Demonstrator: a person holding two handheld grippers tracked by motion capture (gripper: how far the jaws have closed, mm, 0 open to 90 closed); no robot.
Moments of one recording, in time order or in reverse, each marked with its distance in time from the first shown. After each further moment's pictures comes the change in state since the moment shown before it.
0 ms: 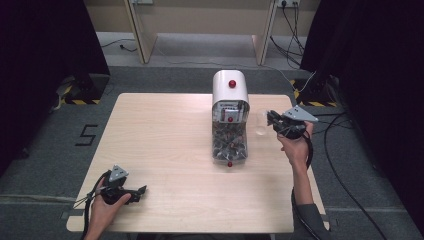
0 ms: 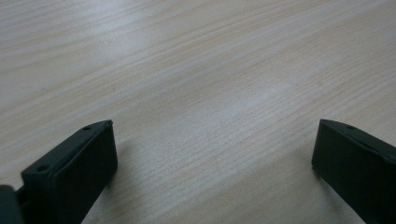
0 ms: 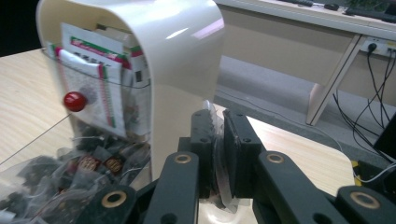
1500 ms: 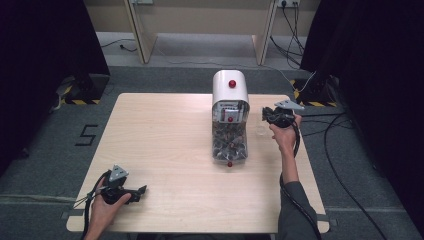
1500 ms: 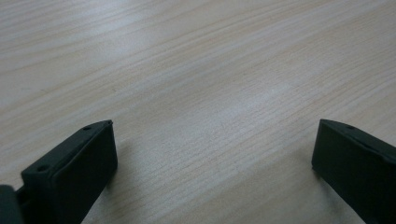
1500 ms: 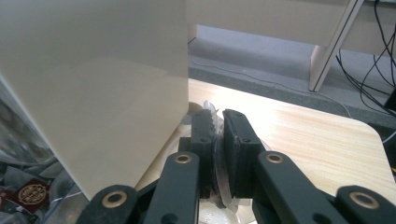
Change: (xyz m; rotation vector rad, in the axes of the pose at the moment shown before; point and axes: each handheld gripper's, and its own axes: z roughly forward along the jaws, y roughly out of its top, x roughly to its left) left arm 0.000 0.001 0.000 0.003 -0.001 0.003; right arm -0.025 -0.022 0.074 0.099 -0.028 0.119
